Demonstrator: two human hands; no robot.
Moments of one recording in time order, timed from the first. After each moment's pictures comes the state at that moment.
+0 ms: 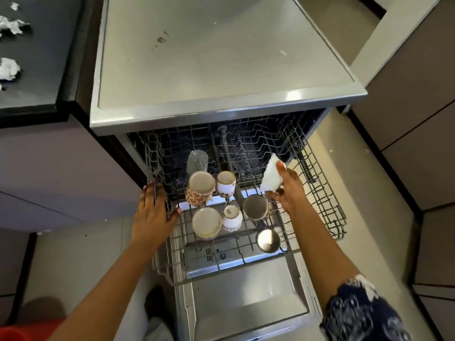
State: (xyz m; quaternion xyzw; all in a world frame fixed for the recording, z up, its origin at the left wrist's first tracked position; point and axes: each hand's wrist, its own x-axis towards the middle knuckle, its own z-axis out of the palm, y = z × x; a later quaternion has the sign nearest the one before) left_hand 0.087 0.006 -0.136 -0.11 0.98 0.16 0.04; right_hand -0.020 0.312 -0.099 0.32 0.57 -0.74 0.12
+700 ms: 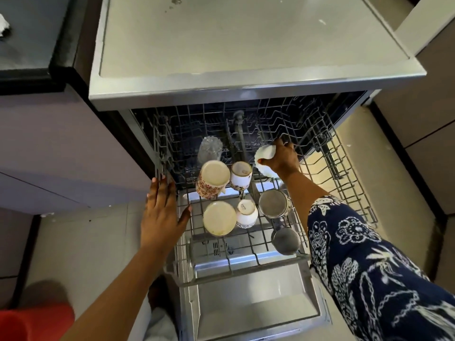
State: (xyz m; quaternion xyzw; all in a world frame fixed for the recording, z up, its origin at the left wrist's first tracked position) left_hand 0.099 0.002 -0.183 -0.09 0.99 0.11 0.00; right_hand -0.118 0.271 -0.183 0.06 0.98 -0.17 0.13
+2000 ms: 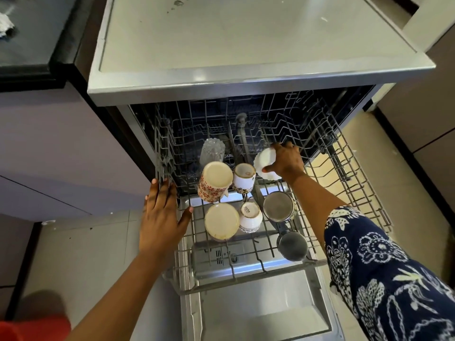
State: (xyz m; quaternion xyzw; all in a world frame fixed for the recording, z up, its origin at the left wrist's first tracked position) left_hand 0.098 0.007 -0.177 -0.11 0.98 0.13 -0.03; right_hand -0.117 0.273 -0.187 -0.02 0.99 -0.09 0.12
